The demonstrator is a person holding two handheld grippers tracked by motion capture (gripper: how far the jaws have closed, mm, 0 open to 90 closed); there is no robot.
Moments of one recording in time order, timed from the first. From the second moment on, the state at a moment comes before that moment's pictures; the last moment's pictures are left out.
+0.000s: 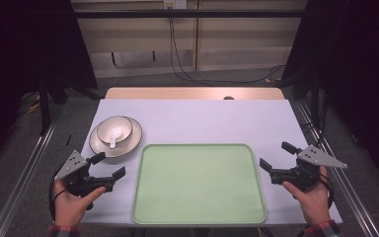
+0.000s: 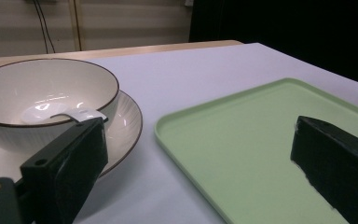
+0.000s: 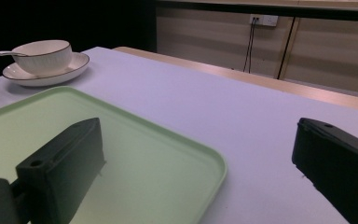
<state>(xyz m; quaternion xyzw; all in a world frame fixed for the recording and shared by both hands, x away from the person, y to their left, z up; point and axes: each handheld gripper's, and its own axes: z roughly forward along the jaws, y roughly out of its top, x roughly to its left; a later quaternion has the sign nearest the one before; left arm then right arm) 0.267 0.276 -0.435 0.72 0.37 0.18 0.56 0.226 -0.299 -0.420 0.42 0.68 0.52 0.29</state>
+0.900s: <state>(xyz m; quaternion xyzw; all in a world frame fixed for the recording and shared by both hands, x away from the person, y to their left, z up) 0.290 0.275 -0.442 0.71 0.41 0.22 0.53 0.227 -0.294 -0.429 0.40 0.71 0.51 0.28</state>
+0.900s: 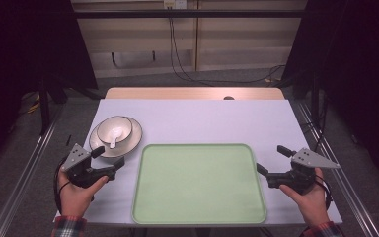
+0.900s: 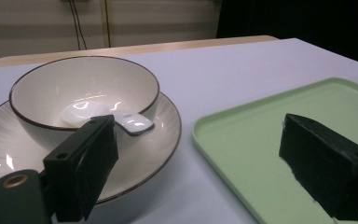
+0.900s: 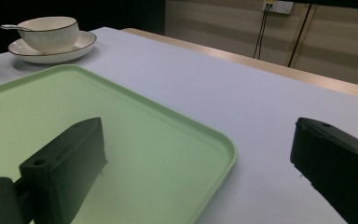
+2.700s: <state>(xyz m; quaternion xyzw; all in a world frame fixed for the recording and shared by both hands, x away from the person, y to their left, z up) 0.317 0.286 -0.456 0.70 0.44 0.28 0.49 0.225 -0.296 -0.432 0.40 0.71 0.50 0.27</state>
